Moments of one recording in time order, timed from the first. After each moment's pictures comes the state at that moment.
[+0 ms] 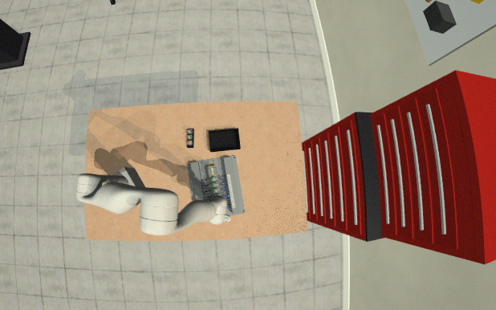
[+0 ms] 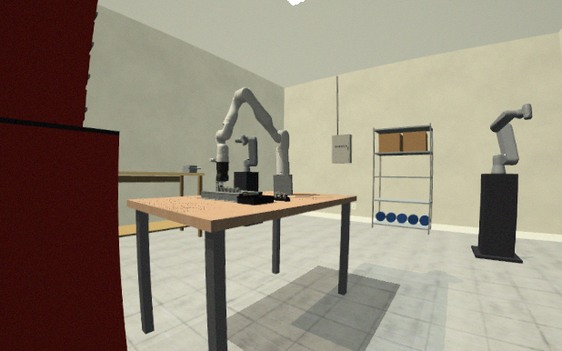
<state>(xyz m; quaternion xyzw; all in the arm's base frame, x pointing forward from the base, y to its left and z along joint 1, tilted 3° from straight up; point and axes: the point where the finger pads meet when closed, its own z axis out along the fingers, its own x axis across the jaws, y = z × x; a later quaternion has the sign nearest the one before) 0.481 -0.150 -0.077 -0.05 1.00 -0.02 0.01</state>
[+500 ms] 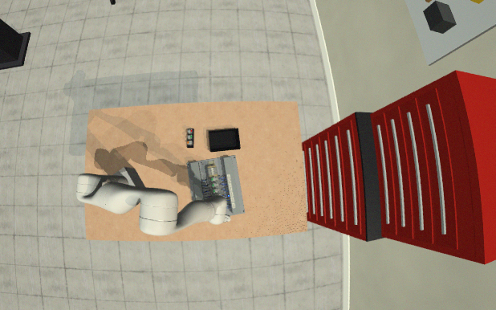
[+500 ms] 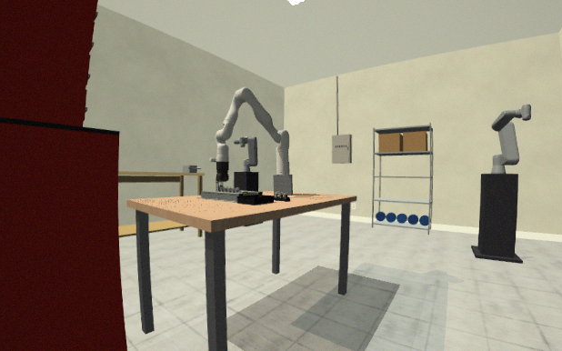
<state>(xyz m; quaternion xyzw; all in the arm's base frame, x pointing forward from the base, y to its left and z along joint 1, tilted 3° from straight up) 0.481 -0.150 -0.075 -0.05 1.00 -0.02 0.01</state>
